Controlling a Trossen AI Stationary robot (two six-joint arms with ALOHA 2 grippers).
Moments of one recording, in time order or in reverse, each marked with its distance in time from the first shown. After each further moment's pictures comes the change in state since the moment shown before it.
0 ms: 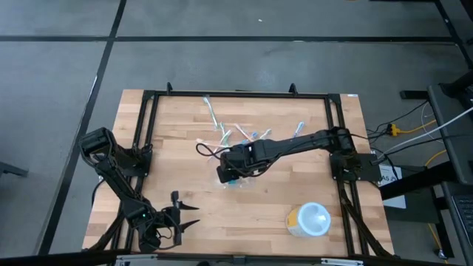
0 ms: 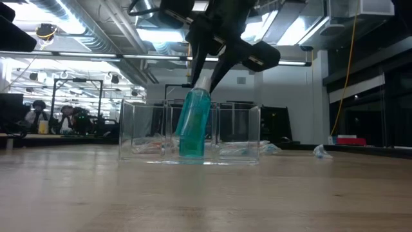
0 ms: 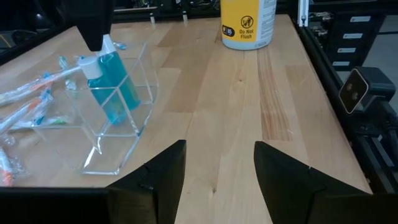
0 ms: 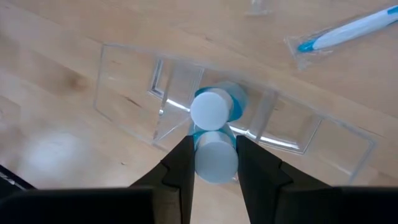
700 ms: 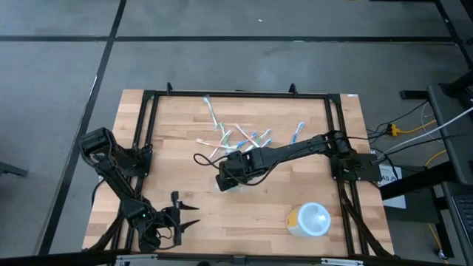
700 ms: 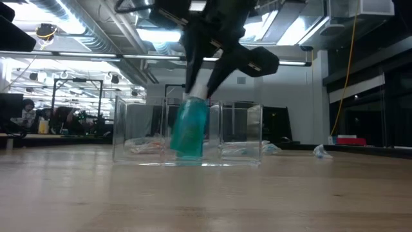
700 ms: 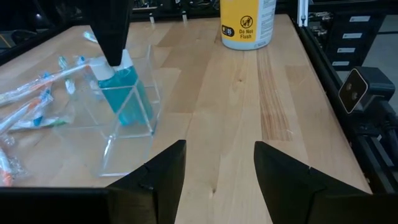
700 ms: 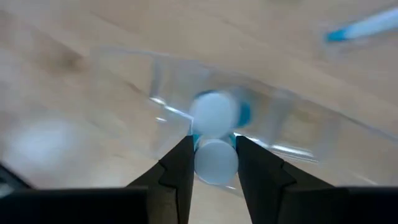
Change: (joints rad) left arm 0.000 0.000 0.000 0.001 0.001 0.002; right arm 0.041 0.039 0.000 0.049 0.024 -0.034
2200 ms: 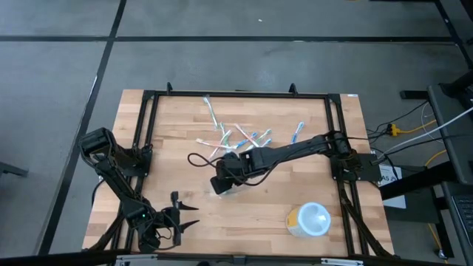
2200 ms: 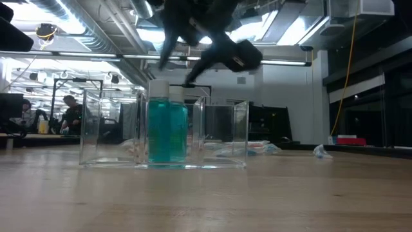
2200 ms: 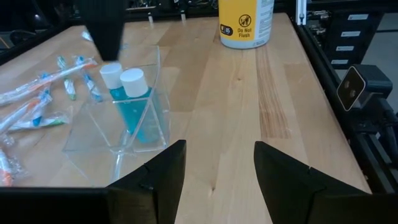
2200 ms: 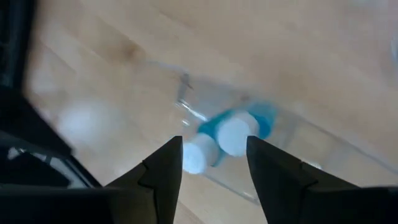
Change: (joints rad) left arm -0.005 0.000 0.000 -0.006 0.002 0.001; right arm 0.004 0.001 0.038 0.096 -0.041 -0.077
